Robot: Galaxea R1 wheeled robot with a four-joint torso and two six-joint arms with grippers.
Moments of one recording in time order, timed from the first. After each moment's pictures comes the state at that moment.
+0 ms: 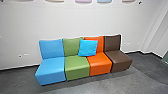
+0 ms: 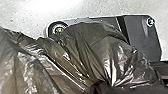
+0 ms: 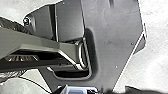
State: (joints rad) left arm 1.41 2.81 -2.48 0.07 0.03 -0.02; right arm -1.53 2.84 -2.43 0.11 -0.02 -0.01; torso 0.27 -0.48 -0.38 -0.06
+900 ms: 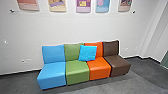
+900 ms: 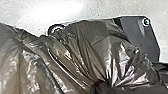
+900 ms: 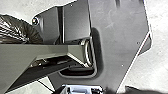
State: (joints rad) left arm 1.42 2.86 -2.54 0.08 0.03 -0.02; right arm -1.54 2.87 -2.44 0.10 -0.03 -0.01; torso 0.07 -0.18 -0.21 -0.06
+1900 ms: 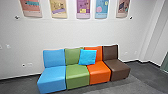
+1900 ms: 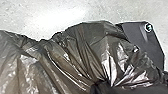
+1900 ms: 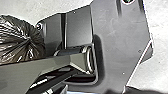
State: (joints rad) left arm 1.42 2.90 -2.62 0.08 0.02 -0.02; right arm -1.54 2.87 -2.44 0.10 -0.03 -0.01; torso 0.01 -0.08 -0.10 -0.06
